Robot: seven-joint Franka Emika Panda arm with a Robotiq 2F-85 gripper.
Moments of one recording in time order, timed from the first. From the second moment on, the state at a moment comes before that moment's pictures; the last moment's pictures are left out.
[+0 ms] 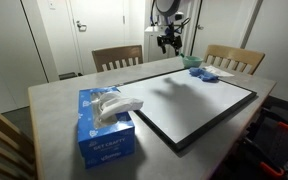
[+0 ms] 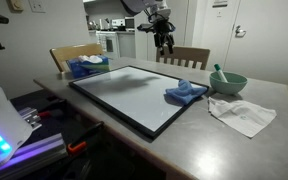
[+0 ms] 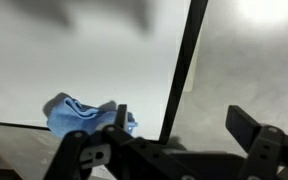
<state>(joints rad) 0.10 0.61 -0.16 -1.63 -0.31 2.17 1.69</state>
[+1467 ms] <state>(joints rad) 0.31 0.61 -0.10 -1.58 -0.46 2.07 1.41</state>
